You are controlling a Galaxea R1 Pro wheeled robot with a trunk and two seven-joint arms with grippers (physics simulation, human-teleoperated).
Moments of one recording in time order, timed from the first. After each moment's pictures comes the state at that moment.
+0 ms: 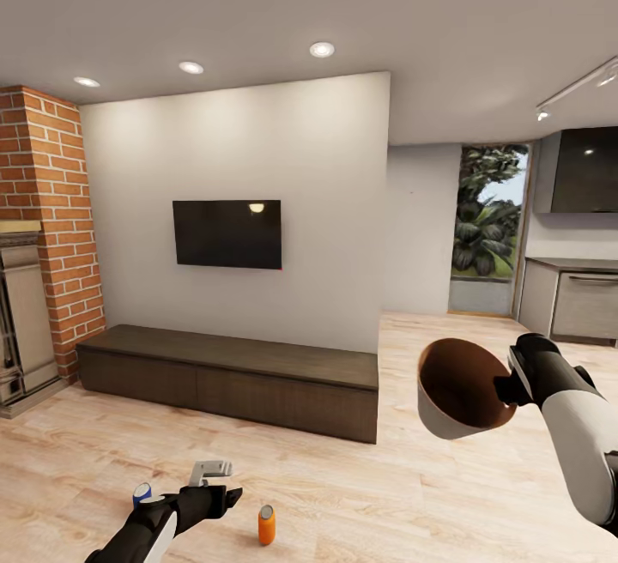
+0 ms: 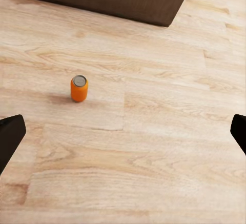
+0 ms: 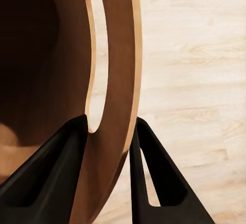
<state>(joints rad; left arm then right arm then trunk) -0.37 0.05 -0.01 -0.65 0.08 0.33 -0.28 -0.97 -0.29 -0.31 -0.48 0.45 1.05 0.15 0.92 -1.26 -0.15</state>
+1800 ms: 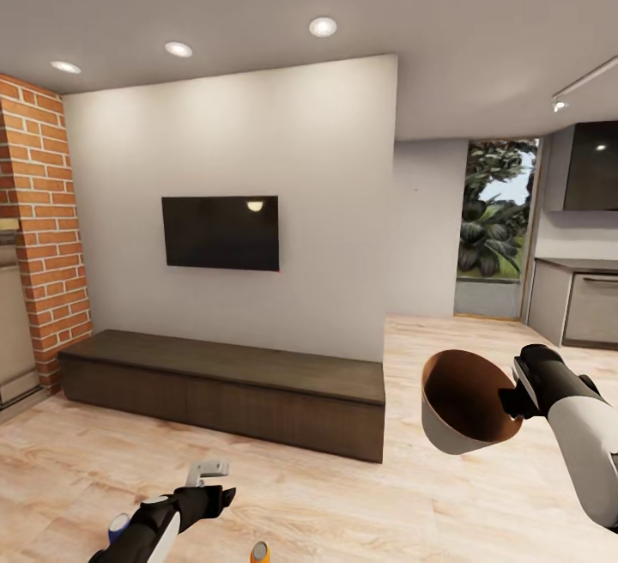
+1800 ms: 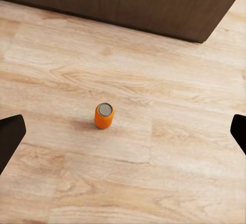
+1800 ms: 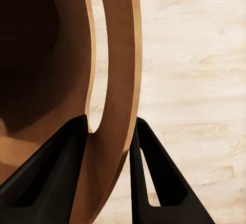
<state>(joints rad) -0.37 0.03 0.00 -0.64 0.08 0.33 -0.16 -0.97 -0.32 -0.31 -0.40 0.46 1.01 0.15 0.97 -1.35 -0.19</state>
